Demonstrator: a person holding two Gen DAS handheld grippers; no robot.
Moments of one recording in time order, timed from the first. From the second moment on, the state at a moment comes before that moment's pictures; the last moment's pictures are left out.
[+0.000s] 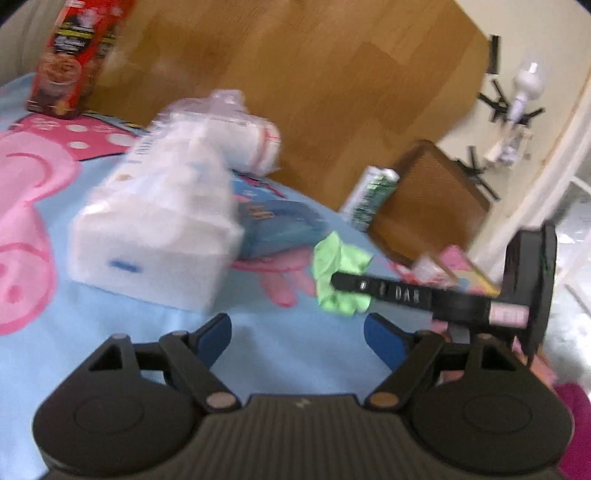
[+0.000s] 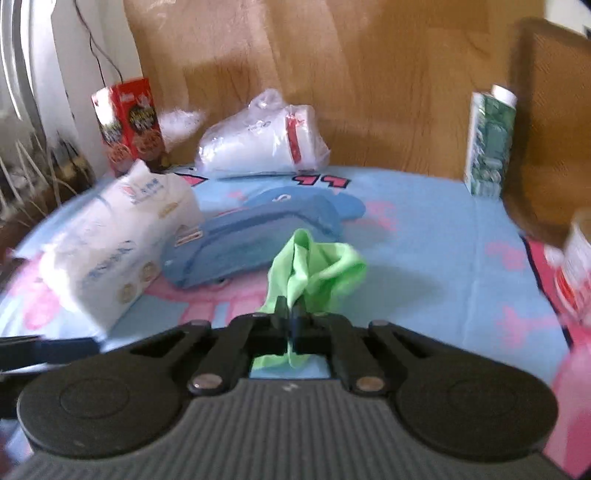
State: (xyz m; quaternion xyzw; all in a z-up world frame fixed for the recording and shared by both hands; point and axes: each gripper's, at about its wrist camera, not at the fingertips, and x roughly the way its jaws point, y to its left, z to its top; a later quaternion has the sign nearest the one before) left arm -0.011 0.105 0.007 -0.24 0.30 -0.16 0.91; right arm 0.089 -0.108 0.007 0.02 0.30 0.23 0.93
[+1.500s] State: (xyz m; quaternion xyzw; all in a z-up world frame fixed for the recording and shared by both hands) left arm 0.060 -0.275 0.104 -0.10 0.32 -0.45 0.82; right arm -0.075 -0.439 0.003 0.09 0.10 -0.13 0.98
